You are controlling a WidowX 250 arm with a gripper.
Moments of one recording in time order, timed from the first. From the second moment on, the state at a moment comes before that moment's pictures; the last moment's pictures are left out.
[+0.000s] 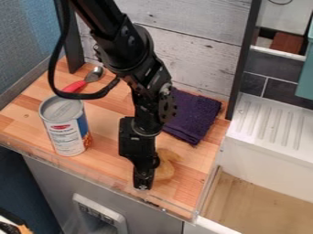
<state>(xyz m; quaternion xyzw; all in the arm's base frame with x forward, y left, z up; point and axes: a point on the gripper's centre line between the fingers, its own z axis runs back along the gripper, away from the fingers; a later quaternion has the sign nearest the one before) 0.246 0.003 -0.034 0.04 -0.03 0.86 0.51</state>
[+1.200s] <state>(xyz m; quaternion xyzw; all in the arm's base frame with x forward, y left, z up) 0.253 0.017 0.056 -0.06 -0.05 0.87 0.49</state>
